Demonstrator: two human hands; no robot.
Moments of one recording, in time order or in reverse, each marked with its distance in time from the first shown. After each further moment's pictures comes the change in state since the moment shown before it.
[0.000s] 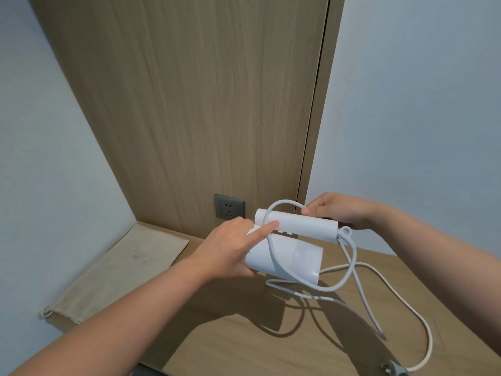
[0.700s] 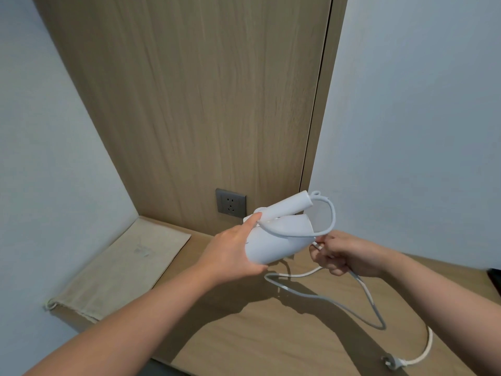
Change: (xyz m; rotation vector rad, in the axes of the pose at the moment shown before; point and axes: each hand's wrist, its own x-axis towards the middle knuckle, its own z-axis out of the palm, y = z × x) left_hand -0.009 0.024 0.006 -0.354 -0.098 -0.499; right_hand -0.028 0.049 0.058 0.417 -0.179 -0.081
